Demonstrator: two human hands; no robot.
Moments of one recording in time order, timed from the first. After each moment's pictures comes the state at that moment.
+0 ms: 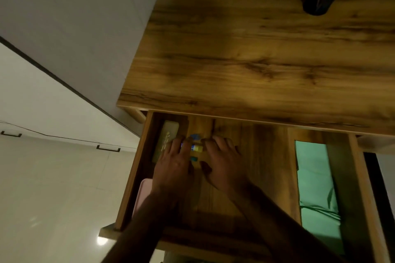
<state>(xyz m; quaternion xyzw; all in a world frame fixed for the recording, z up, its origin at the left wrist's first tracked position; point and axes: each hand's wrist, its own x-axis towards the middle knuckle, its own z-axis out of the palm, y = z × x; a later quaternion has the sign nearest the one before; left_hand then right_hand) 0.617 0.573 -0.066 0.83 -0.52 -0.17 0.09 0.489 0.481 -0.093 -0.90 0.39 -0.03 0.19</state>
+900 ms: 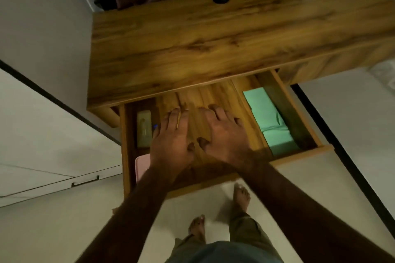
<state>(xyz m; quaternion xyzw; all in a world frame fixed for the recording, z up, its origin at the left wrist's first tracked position) 0.576 0.626 -0.016 0.72 -0.68 -0.08 0.08 0.420 0.579 -0.011 -0.82 0.55 -0.06 0.16</state>
